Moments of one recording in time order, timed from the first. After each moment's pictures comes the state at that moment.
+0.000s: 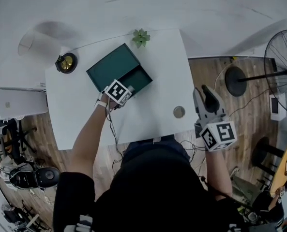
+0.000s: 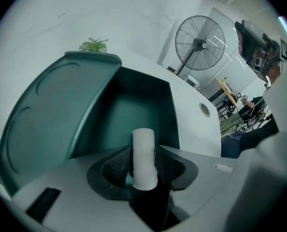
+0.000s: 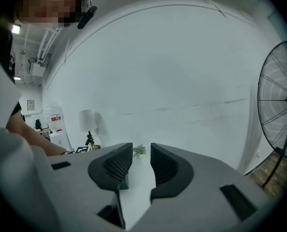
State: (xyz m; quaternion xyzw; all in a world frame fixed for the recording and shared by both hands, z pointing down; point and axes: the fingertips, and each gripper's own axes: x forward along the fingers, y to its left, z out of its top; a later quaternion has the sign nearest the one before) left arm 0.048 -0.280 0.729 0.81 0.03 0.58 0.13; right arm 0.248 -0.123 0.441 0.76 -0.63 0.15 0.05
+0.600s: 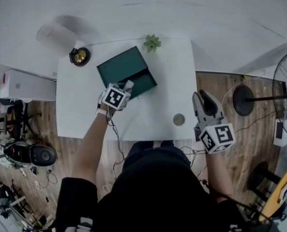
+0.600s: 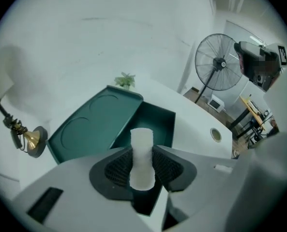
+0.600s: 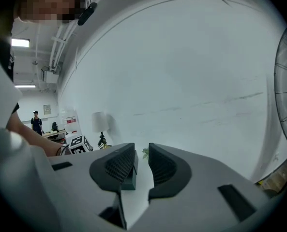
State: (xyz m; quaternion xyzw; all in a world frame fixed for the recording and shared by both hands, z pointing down) left arm 0.045 -0.308 0.650 0.85 -0.16 0.49 0.09; right arm 0.260 -0.130 0.443 0.70 -0.70 0.15 0.04
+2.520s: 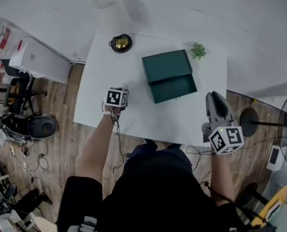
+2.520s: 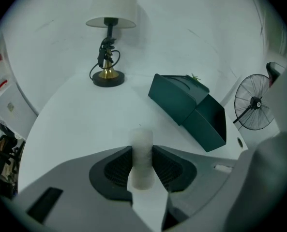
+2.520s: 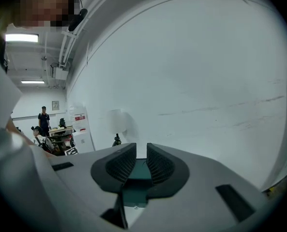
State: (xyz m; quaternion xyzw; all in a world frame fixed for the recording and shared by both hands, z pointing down) left arm -0.224 -0.364 0.719 0.78 -0.34 0.42 0.31; right arm 0.091 -0.220 0.427 0.67 -0.73 0.13 0.05
